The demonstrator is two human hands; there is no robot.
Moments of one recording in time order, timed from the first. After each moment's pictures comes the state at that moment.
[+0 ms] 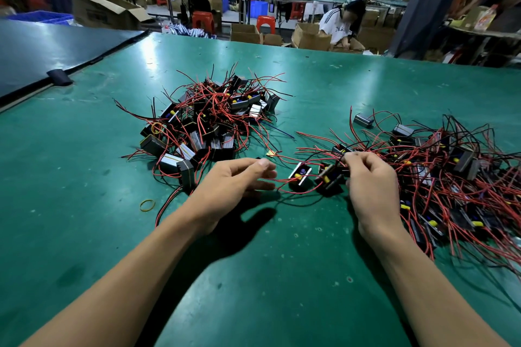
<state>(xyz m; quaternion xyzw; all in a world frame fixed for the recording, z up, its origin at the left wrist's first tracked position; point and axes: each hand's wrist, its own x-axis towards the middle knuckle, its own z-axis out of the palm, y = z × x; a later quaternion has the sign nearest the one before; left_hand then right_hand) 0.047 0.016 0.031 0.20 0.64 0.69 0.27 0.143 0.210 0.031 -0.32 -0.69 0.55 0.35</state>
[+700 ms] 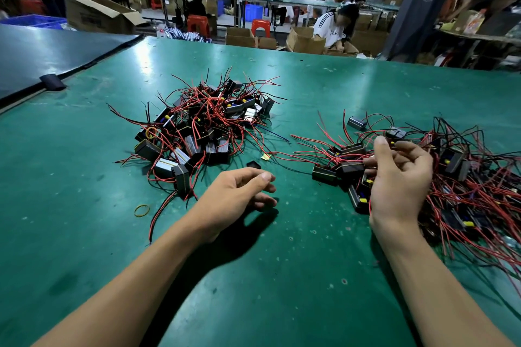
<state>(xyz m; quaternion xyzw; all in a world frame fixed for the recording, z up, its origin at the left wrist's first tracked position) 0.053 0.025 0.027 0.22 0.66 0.66 0.27 0.146 0.237 0.036 -0.27 -0.56 0.56 0.55</state>
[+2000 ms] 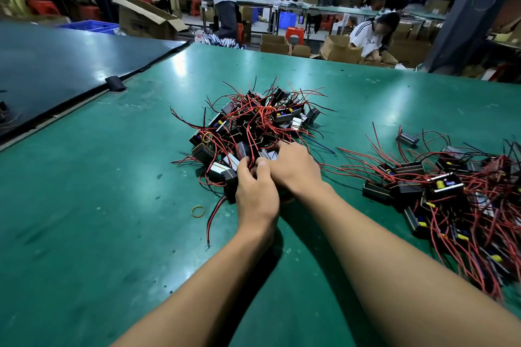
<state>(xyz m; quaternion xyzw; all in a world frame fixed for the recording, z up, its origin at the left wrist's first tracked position) 0.023 0.021 0.012 -0.05 0.69 0.72 0.04 -0.010 0.108 0.031 -0.20 -0.95 0.24 0.09</state>
